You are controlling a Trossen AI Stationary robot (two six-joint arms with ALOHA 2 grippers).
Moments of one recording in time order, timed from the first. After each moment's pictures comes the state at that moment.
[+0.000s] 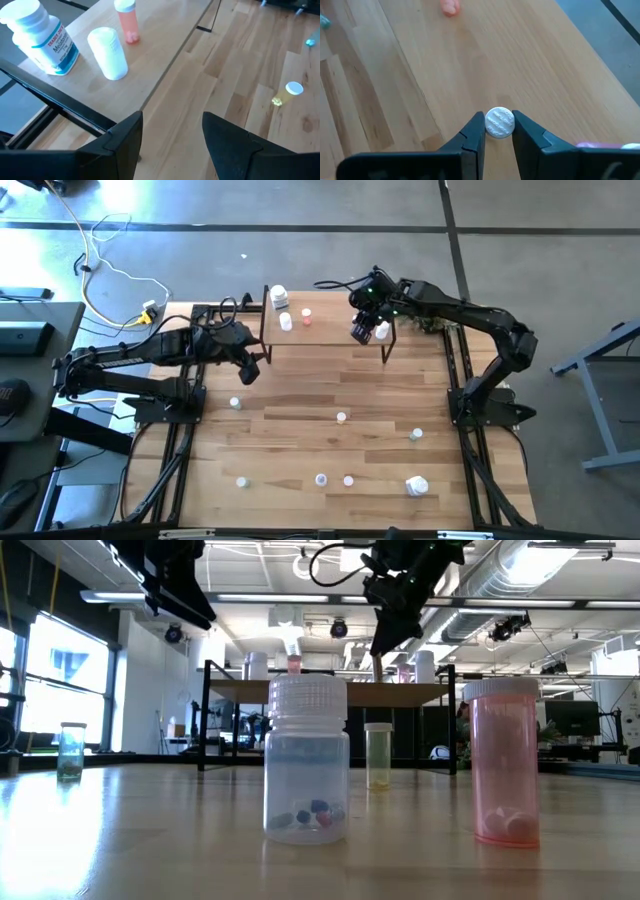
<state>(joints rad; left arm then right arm) 0.34 0.90 0.85 -0.62 -0.24 -0.15 -0.50 1.61 1.49 -0.80 -0.02 -0.03</state>
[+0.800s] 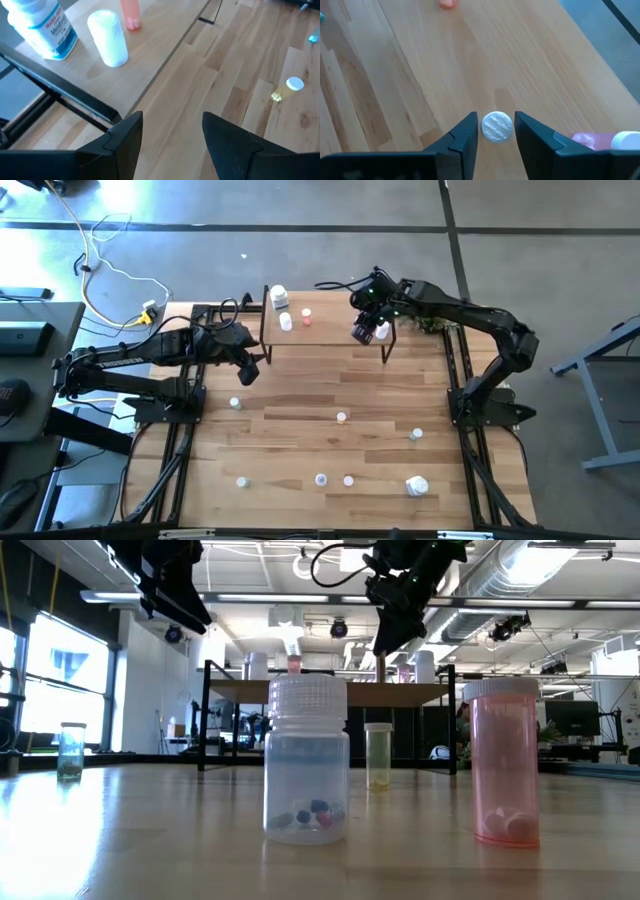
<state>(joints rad) 0.34 0.90 0.85 -0.66 -0.24 -0.21 -0.50 1.60 1.49 -0.83 0.00 -0.02</state>
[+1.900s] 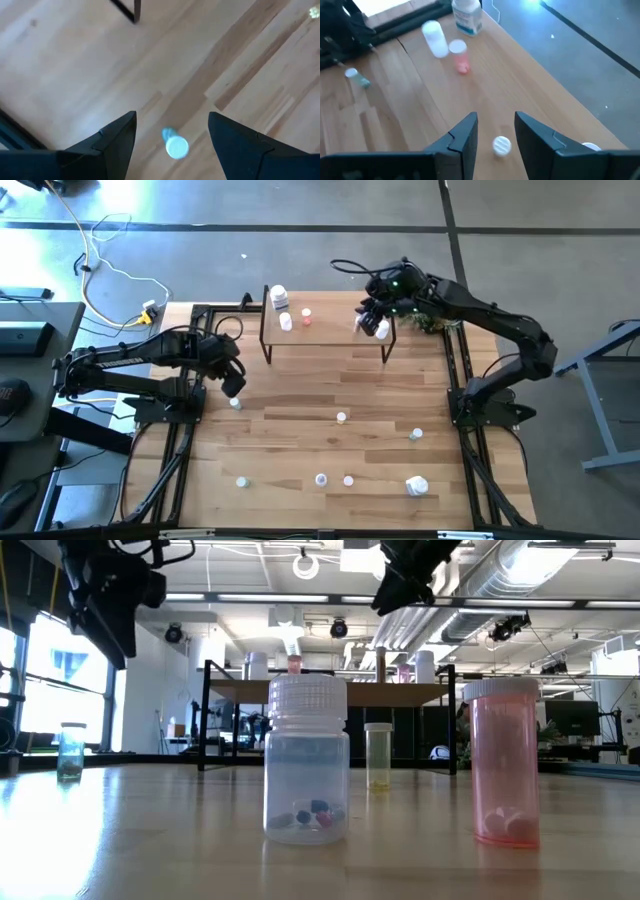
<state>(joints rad) 0.34 0.90 0.85 -1.14 -0.06 -0.57 -0.47 1.44 1.49 -0.72 0.01 0.09</state>
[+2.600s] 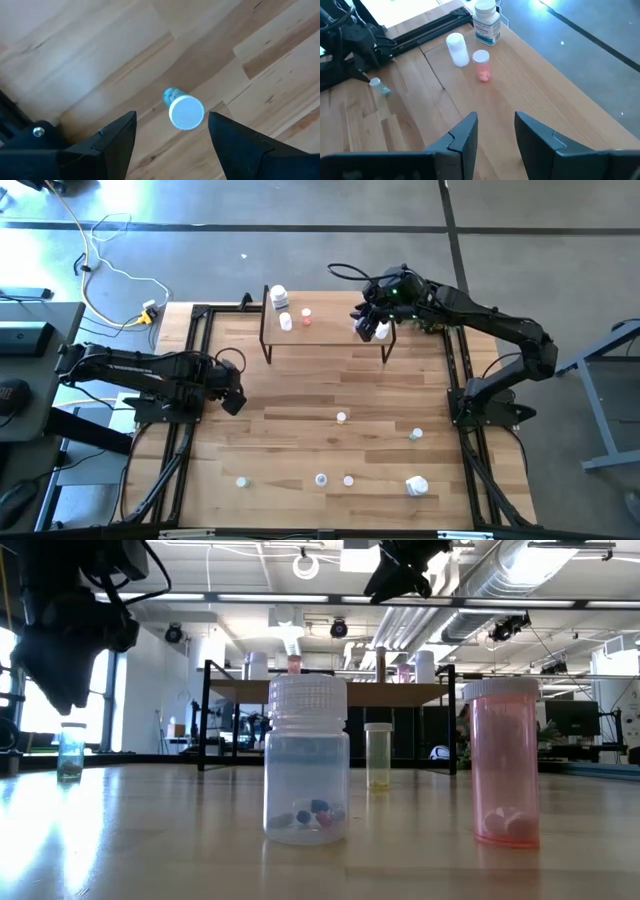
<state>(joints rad) 0.10 0.90 0.61 -1.06 -0.06 -0.96 -0.40 1.43 1.49 -0.69 0.03 0.16</state>
